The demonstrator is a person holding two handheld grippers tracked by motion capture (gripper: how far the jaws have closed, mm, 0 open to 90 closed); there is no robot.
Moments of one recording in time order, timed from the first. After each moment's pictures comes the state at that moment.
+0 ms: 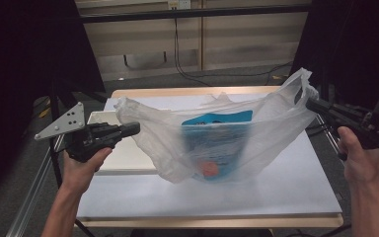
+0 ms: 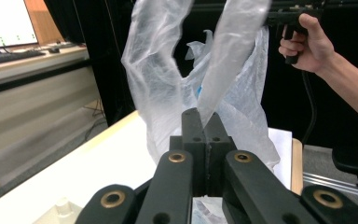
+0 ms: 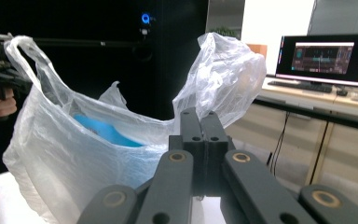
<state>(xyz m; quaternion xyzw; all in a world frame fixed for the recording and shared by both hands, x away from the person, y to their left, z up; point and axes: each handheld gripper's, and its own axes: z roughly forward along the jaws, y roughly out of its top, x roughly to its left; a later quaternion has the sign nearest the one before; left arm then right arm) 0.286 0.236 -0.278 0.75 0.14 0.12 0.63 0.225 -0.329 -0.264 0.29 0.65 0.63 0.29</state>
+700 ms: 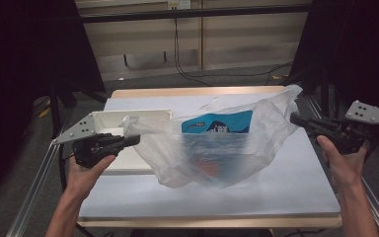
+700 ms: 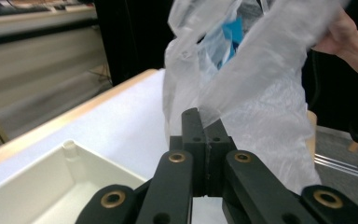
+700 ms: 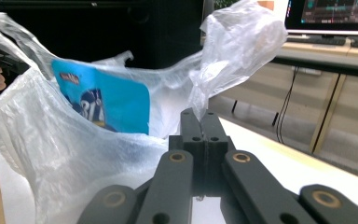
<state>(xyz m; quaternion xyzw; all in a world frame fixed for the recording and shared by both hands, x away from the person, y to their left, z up) 0.294 0.245 -0.320 0.79 0.18 0.11 0.58 0.245 -0.324 -0.312 0.33 0.69 0.59 0.25</state>
